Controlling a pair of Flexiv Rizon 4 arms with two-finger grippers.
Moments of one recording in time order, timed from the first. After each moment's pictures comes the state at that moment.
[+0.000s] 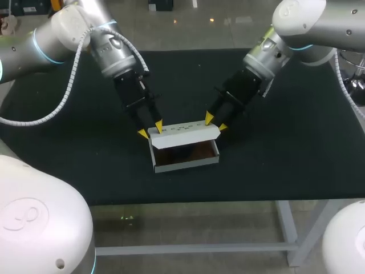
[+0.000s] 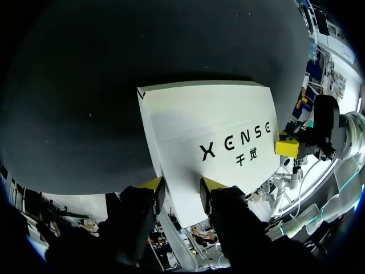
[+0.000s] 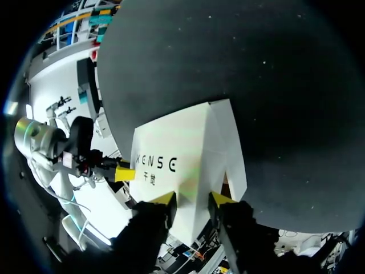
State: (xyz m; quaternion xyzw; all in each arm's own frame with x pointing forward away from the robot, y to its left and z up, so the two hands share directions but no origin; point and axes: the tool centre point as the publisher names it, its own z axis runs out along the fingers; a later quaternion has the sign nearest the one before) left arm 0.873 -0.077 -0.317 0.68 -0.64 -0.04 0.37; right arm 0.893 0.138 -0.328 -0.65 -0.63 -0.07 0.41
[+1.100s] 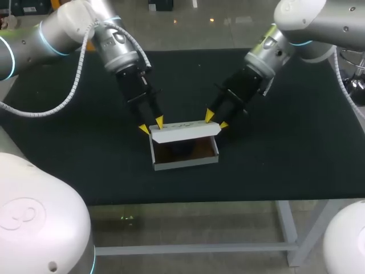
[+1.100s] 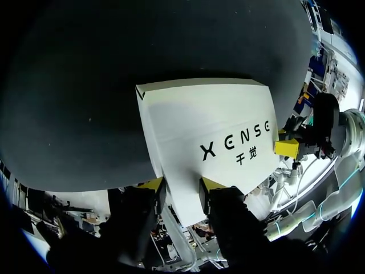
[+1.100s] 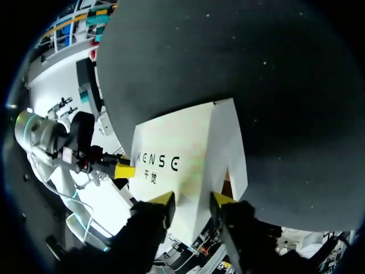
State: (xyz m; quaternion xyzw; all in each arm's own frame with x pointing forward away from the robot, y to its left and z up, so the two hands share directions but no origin) left arm 0.885 -0.078 -0.311 0.66 -0.64 -0.07 0.39; right arm 0.900 0.135 -0.325 -0.65 -0.62 -0.06 0.44
